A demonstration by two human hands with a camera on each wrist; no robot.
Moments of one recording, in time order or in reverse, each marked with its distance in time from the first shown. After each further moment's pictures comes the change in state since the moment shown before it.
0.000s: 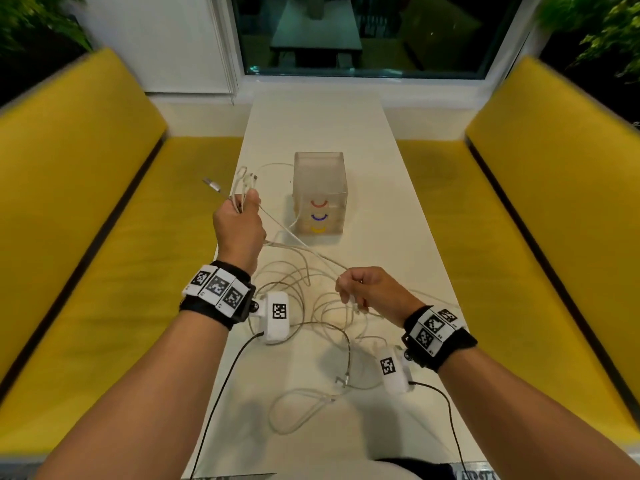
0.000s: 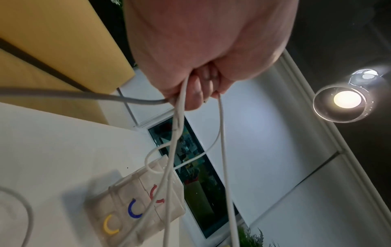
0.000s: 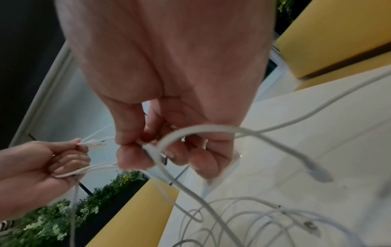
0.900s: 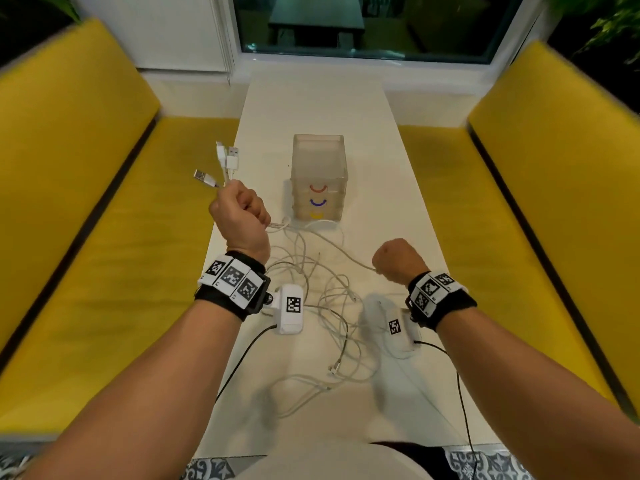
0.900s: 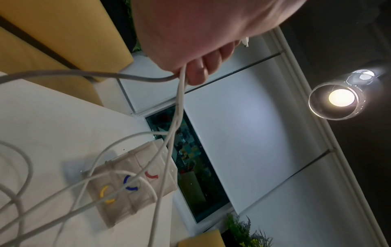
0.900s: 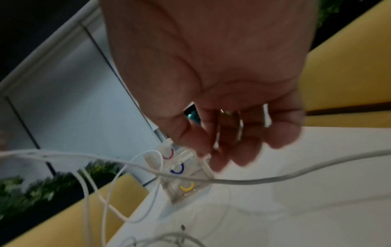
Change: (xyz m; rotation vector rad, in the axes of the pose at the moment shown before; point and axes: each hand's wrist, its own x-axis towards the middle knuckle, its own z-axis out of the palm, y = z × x) left_hand -0.030 0.004 0.013 -0.421 0.037 0.118; right_hand 0.041 0.015 -0.048 -0.616 0.369 0.396
